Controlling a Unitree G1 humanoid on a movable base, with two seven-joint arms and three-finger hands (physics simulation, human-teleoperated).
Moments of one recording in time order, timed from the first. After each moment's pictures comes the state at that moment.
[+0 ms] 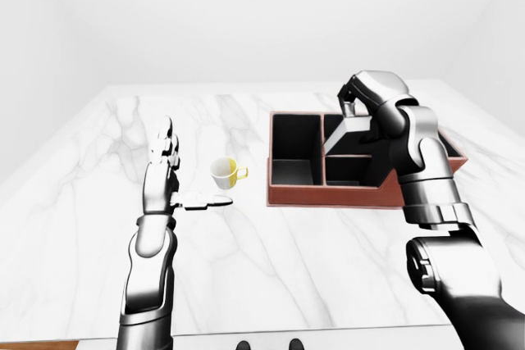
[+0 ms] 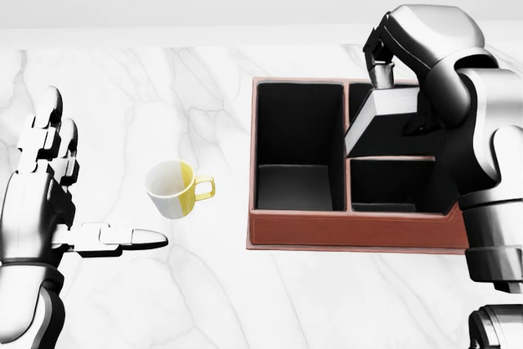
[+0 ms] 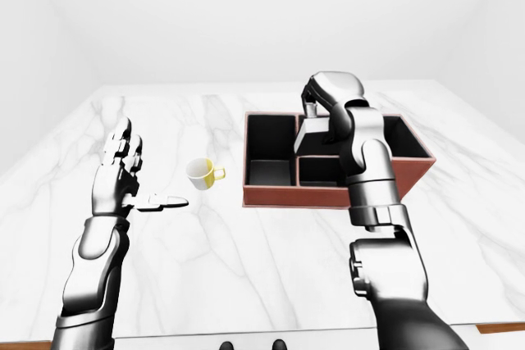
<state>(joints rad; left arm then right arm) -0.12 0.10 0.14 -0.23 0.04 0.09 -0.06 -0.91 -0.39 -0.06 0.45 -1.11 -0.02 0.40</state>
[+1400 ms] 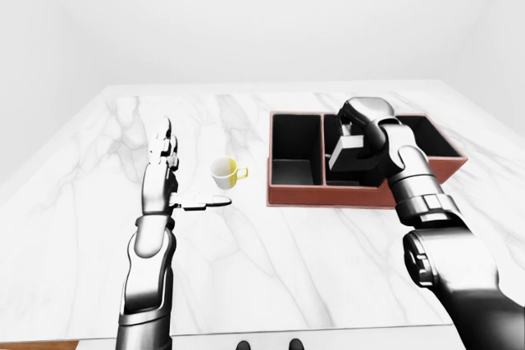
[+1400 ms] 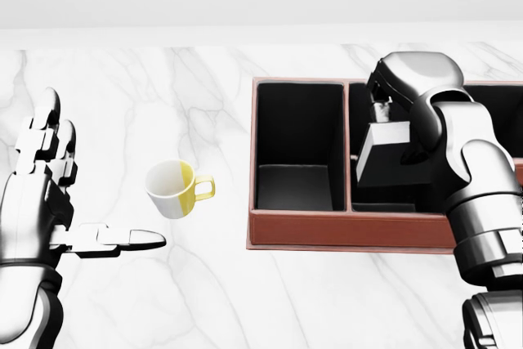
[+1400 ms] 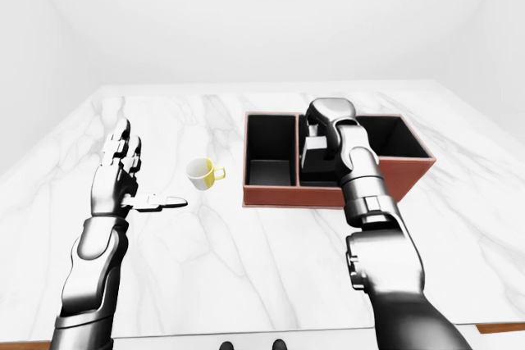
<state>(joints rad) -0.12 0.10 0.15 -0.22 0.04 0.09 -0.06 -0.97 -0.39 -0.01 0.84 -1.19 -0.05 0.20</state>
